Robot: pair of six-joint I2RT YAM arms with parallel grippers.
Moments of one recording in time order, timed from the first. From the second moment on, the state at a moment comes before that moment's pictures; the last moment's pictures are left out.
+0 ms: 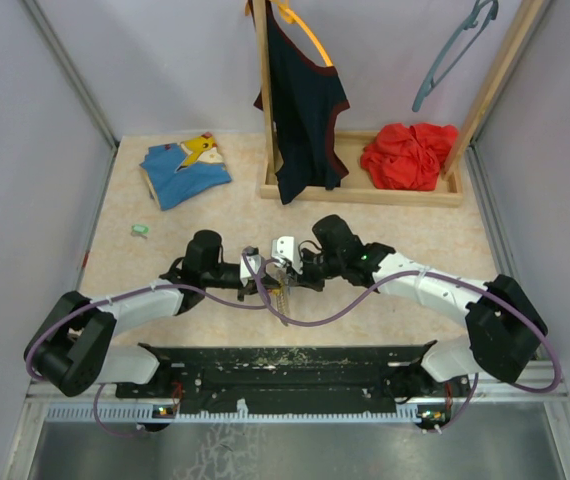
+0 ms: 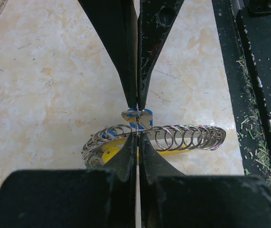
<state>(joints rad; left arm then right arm) -0.59 1.32 0.47 0.40 0.88 0.49 0.80 1.37 0.85 -0.23 -0.52 -0.55</state>
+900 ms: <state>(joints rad) -0.59 1.32 0.47 0.40 0.88 0.49 0.80 1.37 0.85 -0.25 -0.50 -0.55</state>
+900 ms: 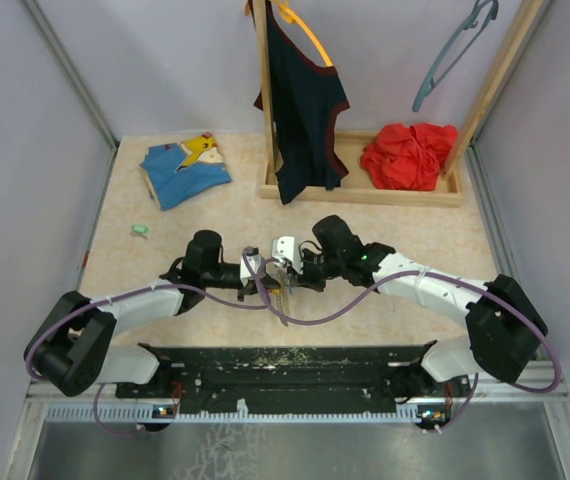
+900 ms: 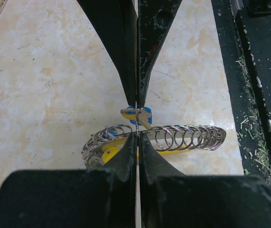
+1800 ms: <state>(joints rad) -0.59 1.32 0.47 0.39 0.90 0.49 0.80 1.37 0.85 -0.23 -0.52 -0.51</state>
